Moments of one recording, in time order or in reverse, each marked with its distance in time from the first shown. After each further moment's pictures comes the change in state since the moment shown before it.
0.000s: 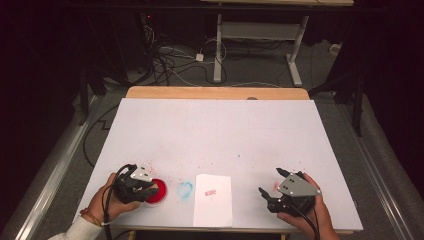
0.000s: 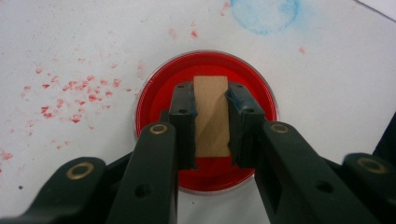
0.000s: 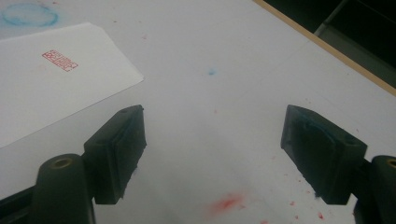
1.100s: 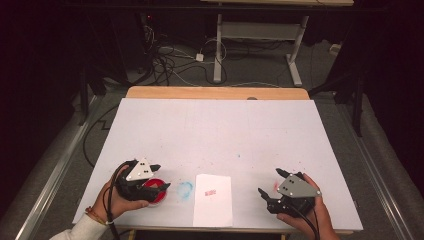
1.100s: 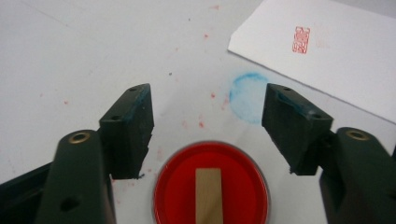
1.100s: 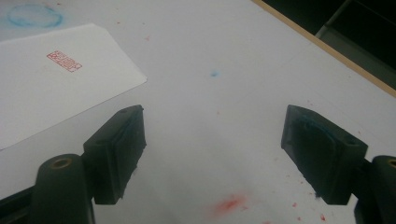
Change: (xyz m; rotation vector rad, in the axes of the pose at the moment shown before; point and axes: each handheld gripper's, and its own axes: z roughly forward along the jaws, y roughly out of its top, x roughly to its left) left arm -0.014 0.018 -0.016 -0.291 0.094 0.044; right arm 0.002 0.000 -0.001 -0.005 0.006 -0.009
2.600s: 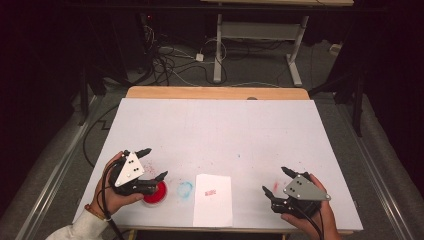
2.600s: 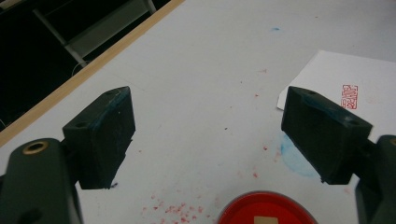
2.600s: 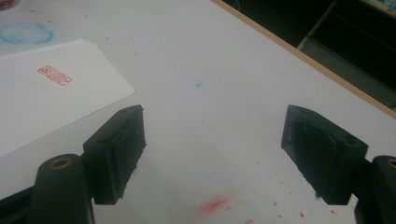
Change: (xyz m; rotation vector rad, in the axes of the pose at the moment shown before) left arm 0.004 -0.003 -0.018 -0.213 0.207 0.056; right arm -0.003 -0.001 -0.012 -0.052 -0.049 0.020
